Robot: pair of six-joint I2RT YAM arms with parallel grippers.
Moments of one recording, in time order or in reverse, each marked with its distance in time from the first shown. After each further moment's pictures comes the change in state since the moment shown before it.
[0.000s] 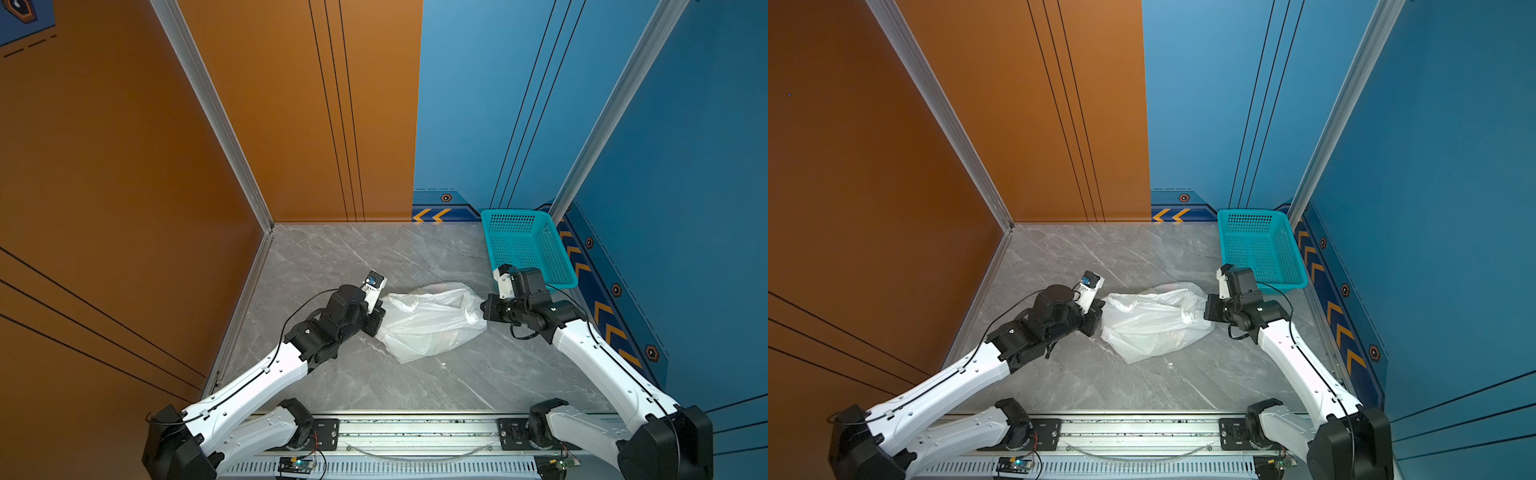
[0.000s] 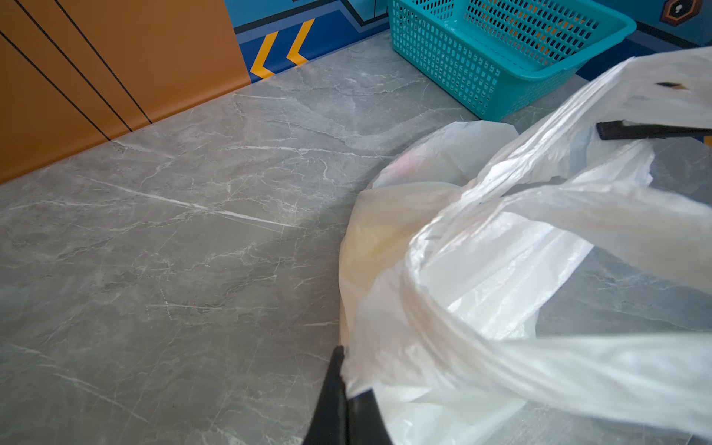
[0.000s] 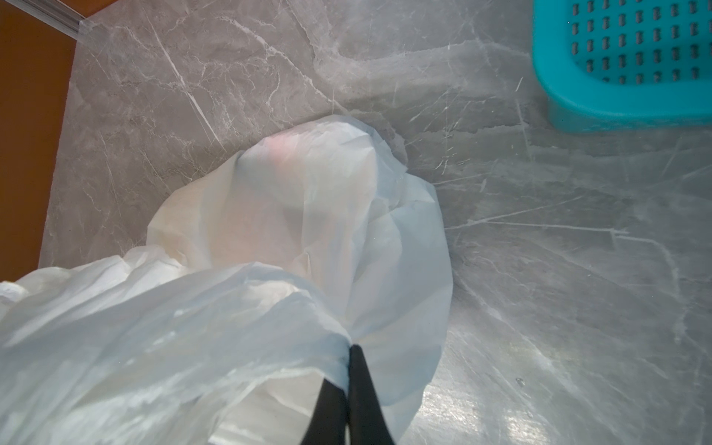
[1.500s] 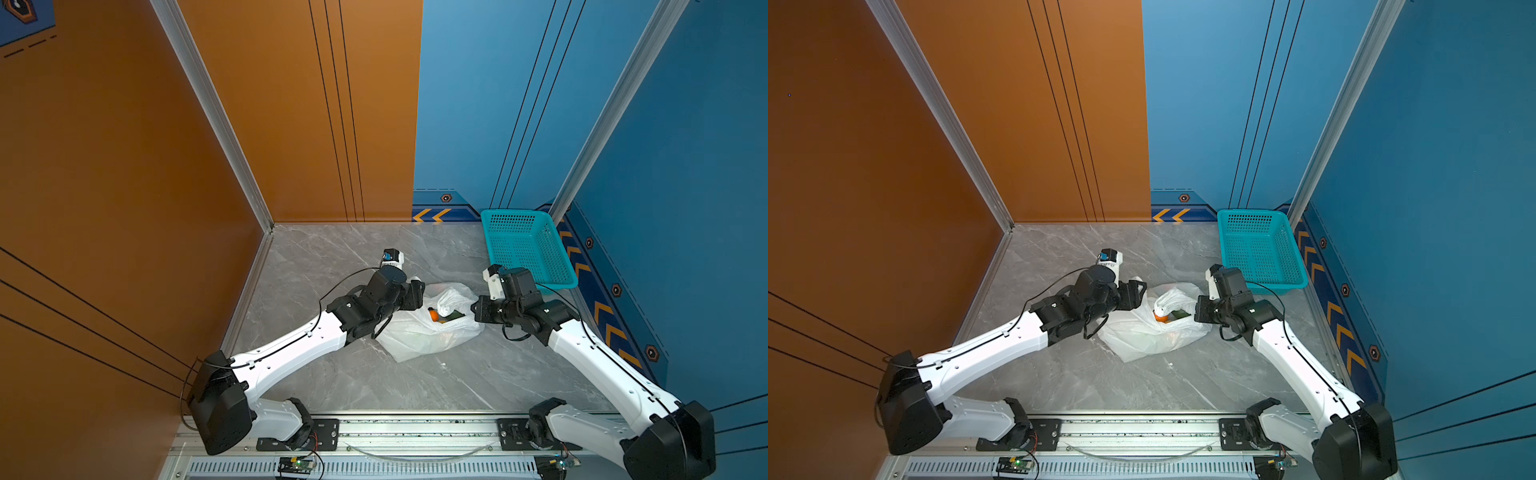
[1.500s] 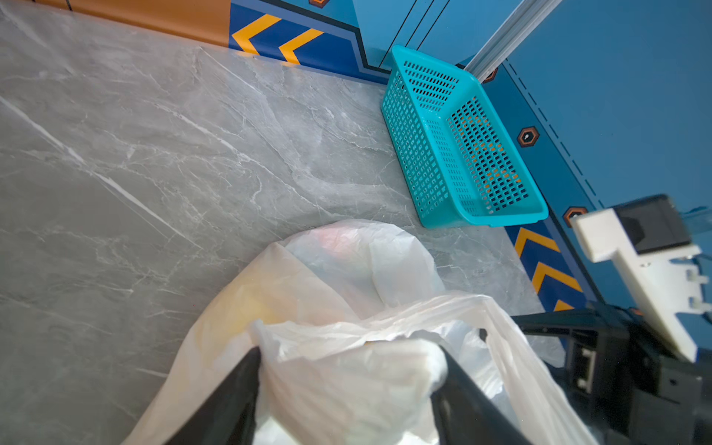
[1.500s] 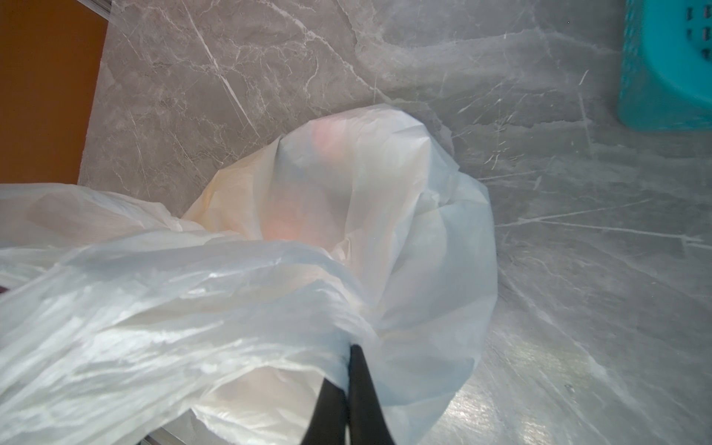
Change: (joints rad) left arm -0.154 0.344 0.325 0.026 -0.097 -0.601; right arm 0.112 0.007 0.024 0.010 0.020 0.050
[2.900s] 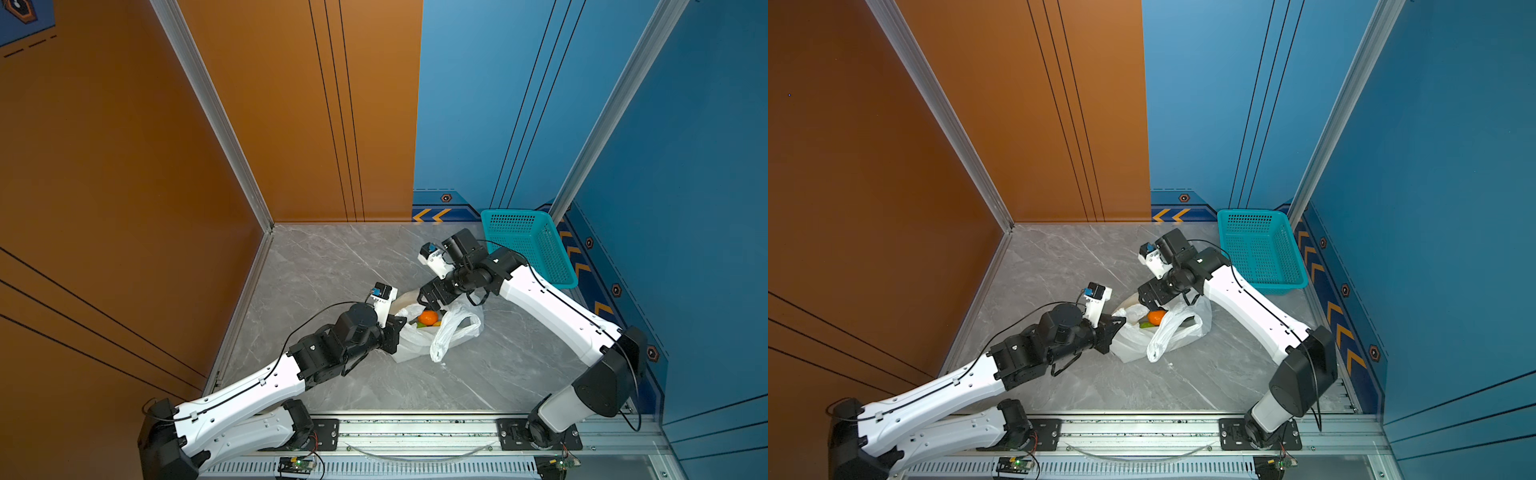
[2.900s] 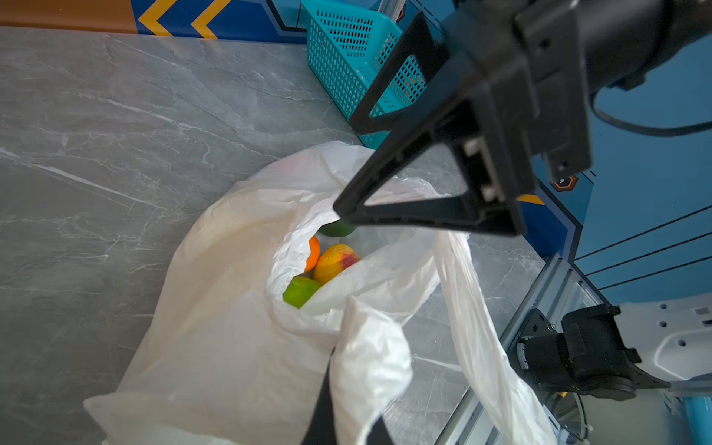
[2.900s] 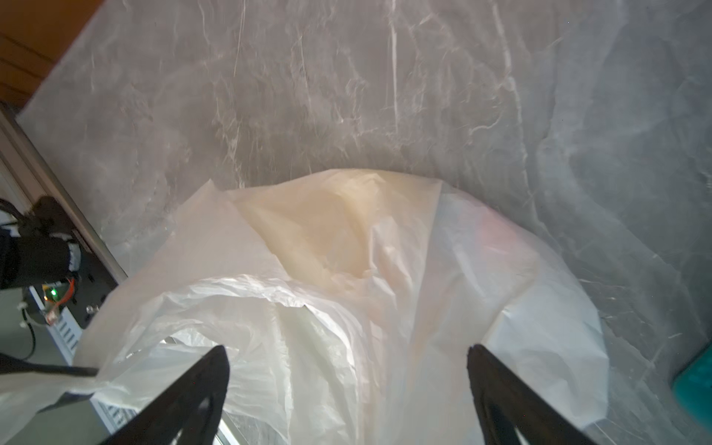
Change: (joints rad) left arm -0.091 -0.406 -0.364 0.055 0.123 0.175; right arm 0.292 0.491 0.658 -0.374 0.005 -0.504
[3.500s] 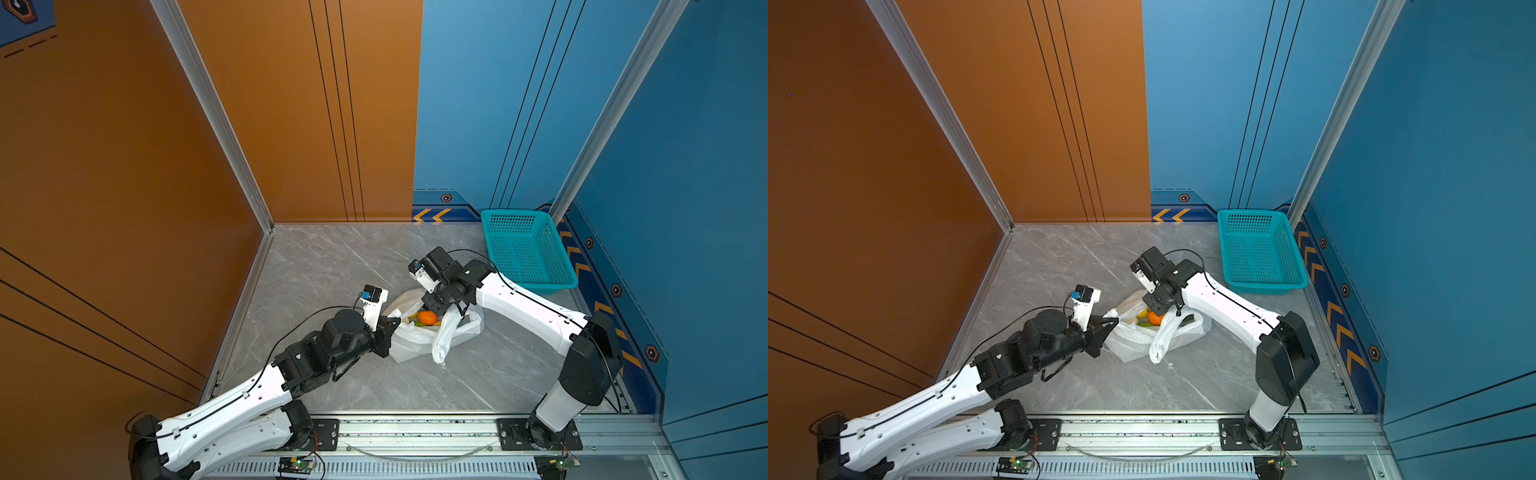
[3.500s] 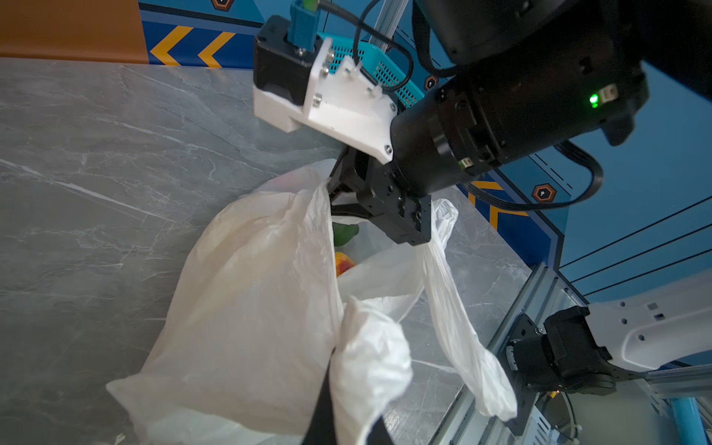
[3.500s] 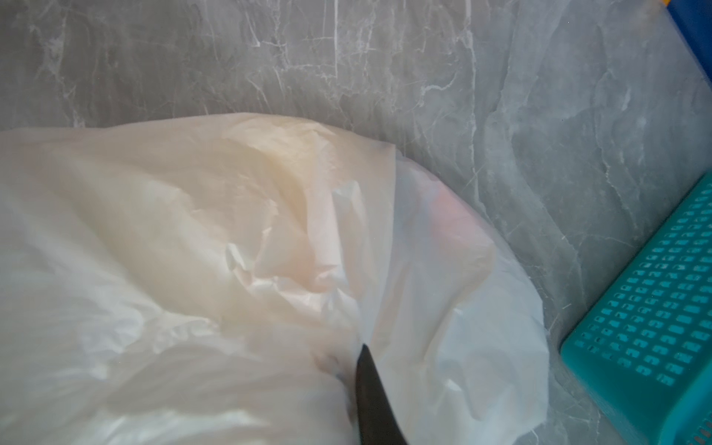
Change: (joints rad) left arm -0.001 -0.113 -0.029 -0.031 -0.009 0.015; right arm 0.036 0.064 -0.080 0.110 0.309 -0.024
